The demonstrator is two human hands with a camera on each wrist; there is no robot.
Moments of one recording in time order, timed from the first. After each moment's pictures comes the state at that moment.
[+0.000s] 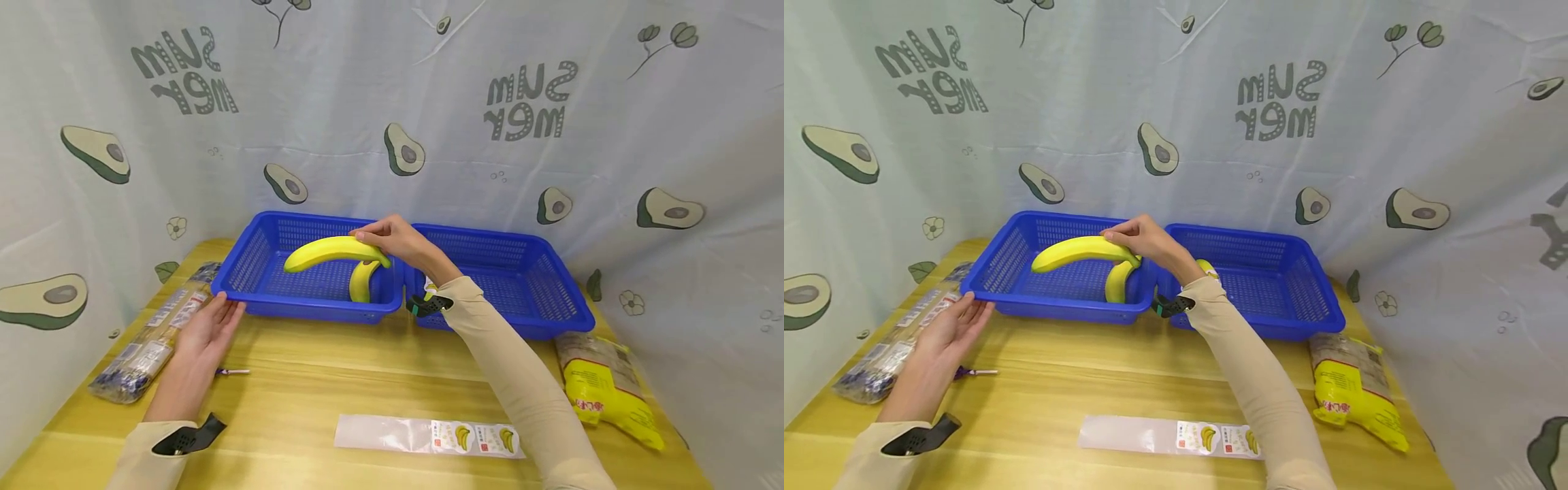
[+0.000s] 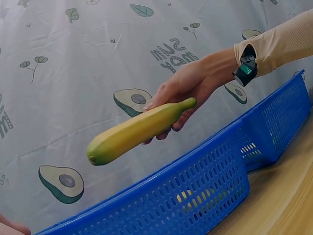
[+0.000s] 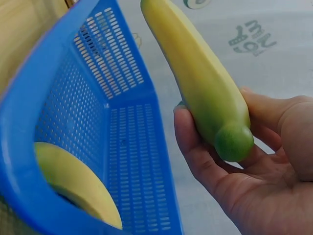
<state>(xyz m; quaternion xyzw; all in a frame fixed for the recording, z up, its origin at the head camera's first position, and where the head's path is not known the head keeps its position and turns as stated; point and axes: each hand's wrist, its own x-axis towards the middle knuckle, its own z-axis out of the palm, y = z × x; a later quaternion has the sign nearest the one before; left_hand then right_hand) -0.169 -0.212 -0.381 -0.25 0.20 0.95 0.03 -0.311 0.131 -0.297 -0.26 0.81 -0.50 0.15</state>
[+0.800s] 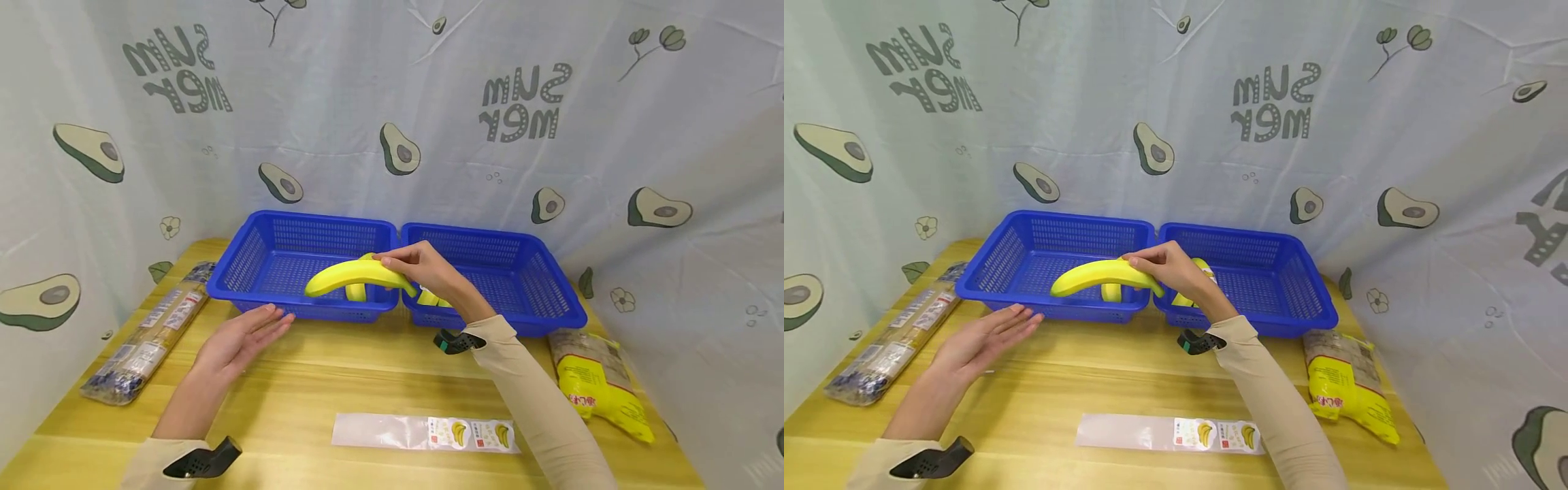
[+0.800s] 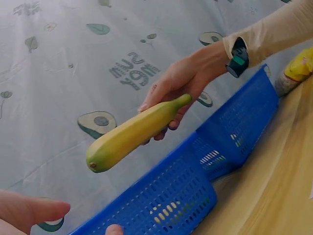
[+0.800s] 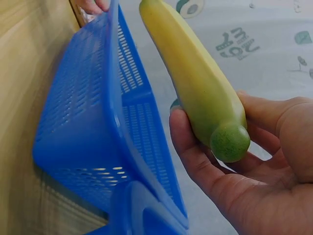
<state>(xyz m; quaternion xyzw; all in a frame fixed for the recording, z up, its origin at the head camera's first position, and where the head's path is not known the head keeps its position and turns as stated) -0.141 -0.168 -0.384 -0.07 0.43 0.89 0.14 -0.262 0.184 -0.315 -0.24 0.81 -0.52 0.15</state>
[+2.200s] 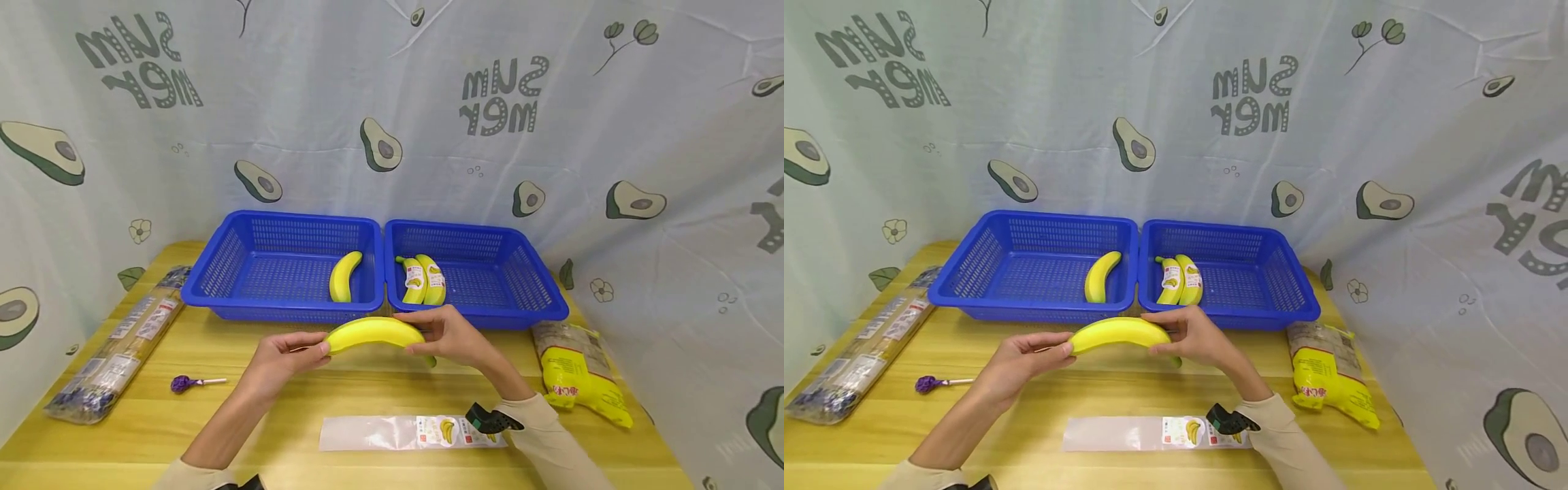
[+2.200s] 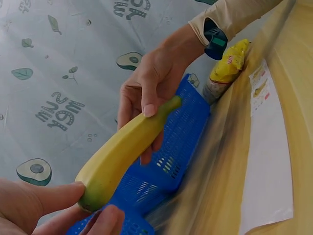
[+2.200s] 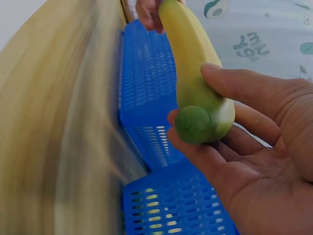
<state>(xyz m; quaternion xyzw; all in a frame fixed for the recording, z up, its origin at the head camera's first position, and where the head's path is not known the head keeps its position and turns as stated) -0.121 -0.085 -0.396 0.02 0.63 0.77 0.13 -0.169 0.242 -0.366 -0.29 0.78 -0.54 0.15</state>
